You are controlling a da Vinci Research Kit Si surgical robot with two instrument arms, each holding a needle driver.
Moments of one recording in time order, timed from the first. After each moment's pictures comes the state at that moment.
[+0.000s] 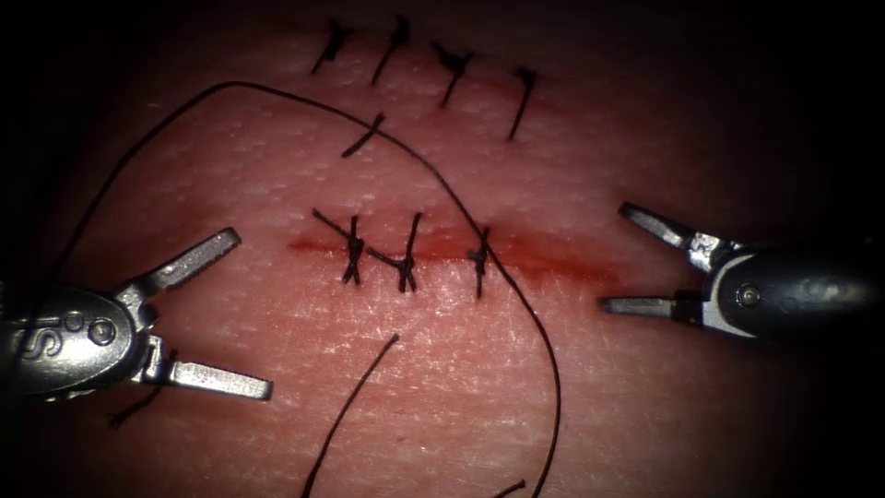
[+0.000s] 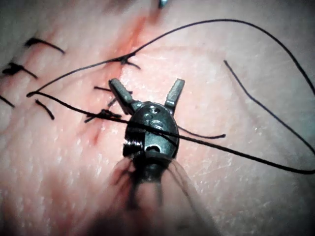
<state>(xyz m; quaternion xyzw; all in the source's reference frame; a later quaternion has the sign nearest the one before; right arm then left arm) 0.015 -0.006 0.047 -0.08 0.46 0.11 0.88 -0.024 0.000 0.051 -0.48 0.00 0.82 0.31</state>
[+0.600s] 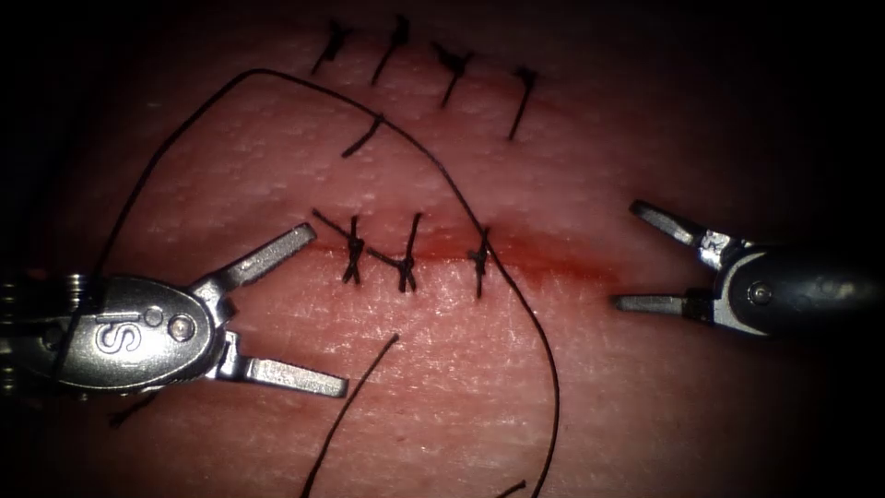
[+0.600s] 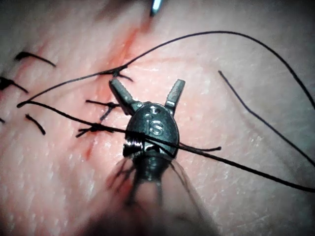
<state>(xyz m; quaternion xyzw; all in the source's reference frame) 0.014 -0.006 0.047 -0.08 0.45 0.11 0.88 -0.026 -0.001 0.052 -0.49 -0.01 0.82 0.30</state>
